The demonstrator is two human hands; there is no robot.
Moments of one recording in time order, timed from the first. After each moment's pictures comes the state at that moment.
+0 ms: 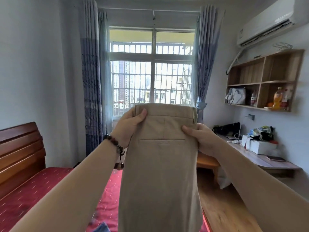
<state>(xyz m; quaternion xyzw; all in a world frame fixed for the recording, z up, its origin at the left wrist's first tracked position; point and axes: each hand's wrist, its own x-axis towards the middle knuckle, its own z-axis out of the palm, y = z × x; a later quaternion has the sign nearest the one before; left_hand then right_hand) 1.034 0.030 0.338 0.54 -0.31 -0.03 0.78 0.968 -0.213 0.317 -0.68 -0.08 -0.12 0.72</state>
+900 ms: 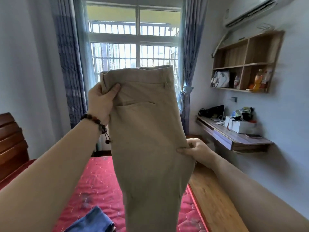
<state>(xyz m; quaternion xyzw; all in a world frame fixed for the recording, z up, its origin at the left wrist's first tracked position) 1.060 0.035 0.342 0.53 -0.26 0.18 0.78 0.936 -0.246 0.212 -0.82 0.03 -0.15 0.56</state>
